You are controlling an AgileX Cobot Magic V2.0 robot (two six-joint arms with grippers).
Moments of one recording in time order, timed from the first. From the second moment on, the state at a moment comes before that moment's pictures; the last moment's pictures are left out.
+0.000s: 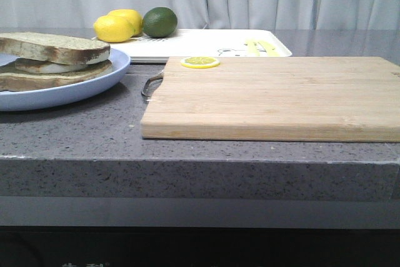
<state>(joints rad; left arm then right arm) 0.31 1.67 -1.17 -0.76 0.95 0.45 0.49 0.53 -0.86 0.04 0.98 0.04</state>
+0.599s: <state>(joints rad) 0.30 1.63 -1.18 -0.79 0.96 0.46 0.49 0.53 -0.86 0.04 0.98 0.04</state>
